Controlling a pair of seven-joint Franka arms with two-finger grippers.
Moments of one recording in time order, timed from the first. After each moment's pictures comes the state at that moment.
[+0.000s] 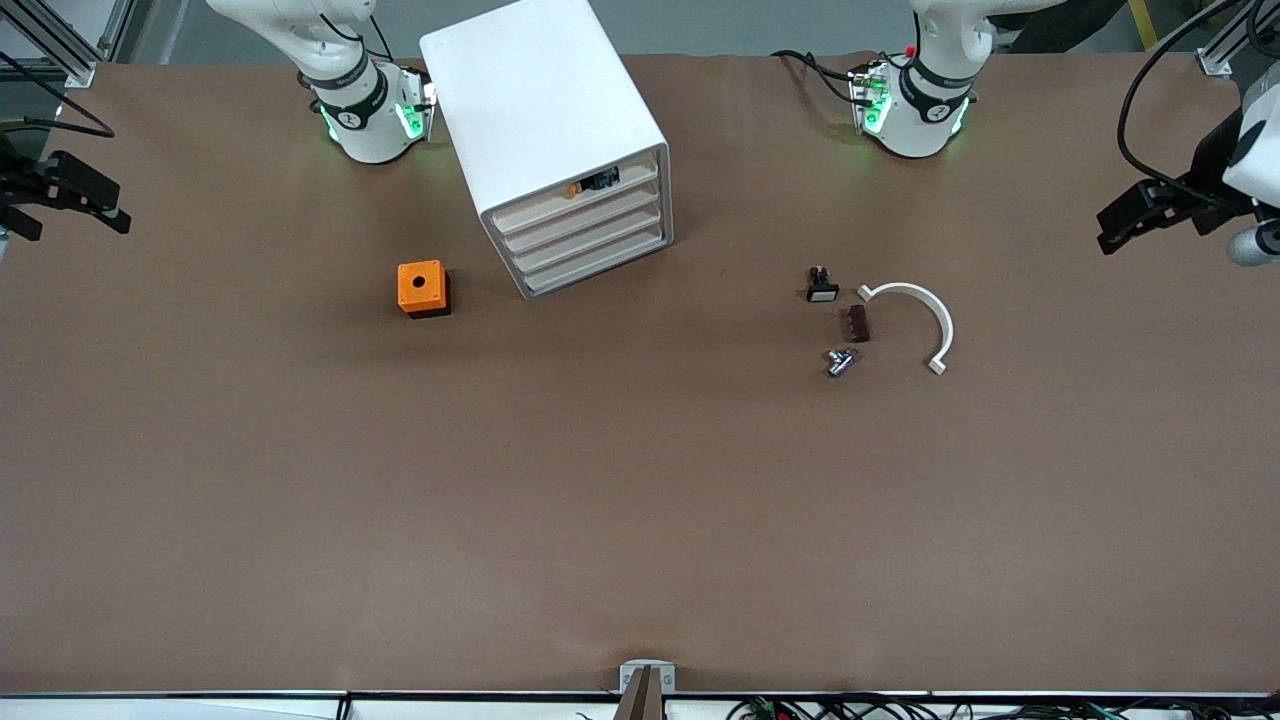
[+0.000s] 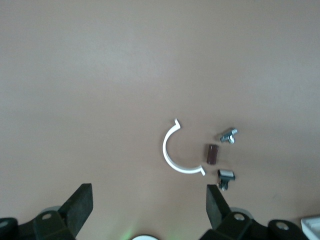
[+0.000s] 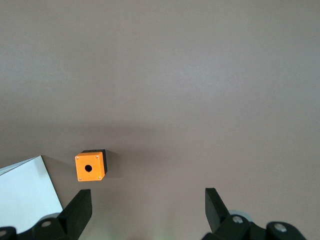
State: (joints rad) left arm 0.08 -0.06 -0.17 -1.57 0.07 1.47 -0.23; right arm -0.07 -0.17 -0.05 -1.75 0.00 1.59 -0.19
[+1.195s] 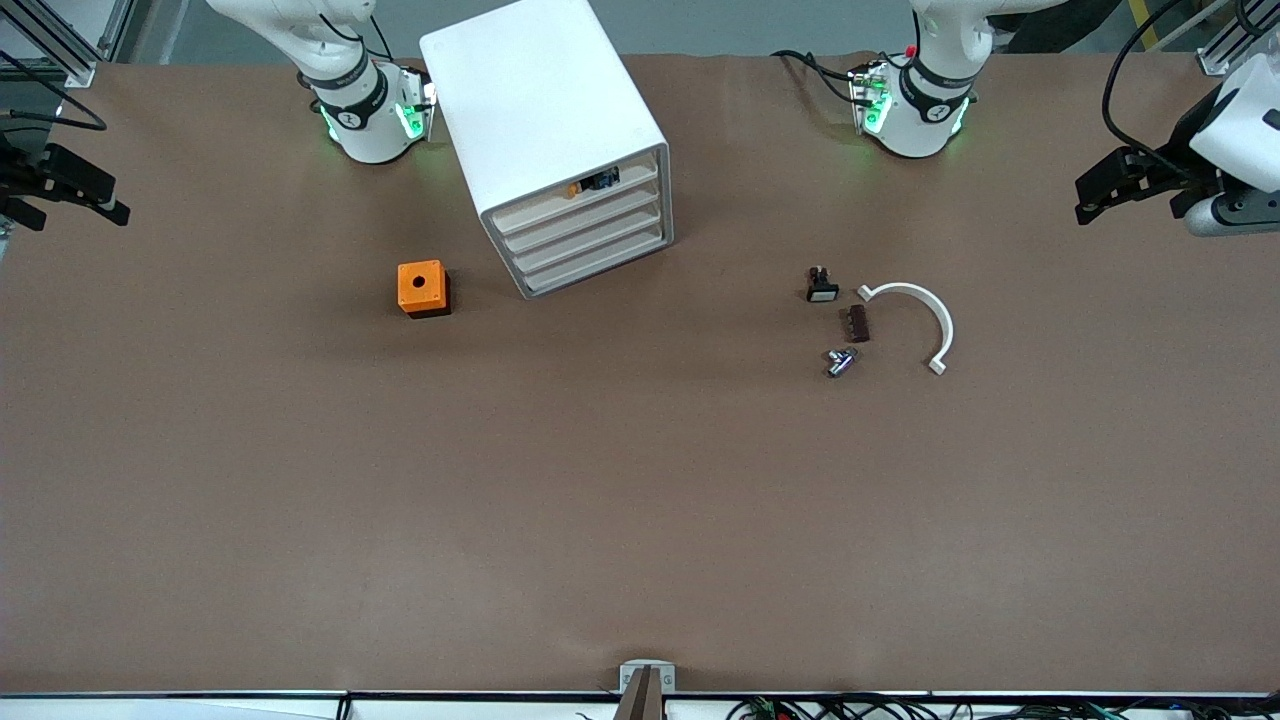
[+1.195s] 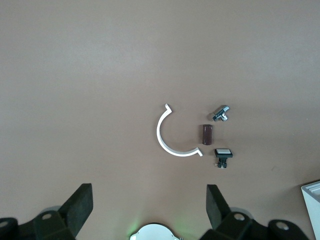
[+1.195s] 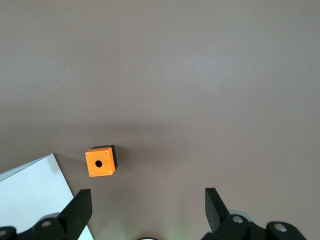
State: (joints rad) left arm 0.08 -0.09 -0.17 -1.60 0.03 1.45 -0.12; right arm -0.08 -0.17 -0.06 -1.75 0.04 1.54 -0.14
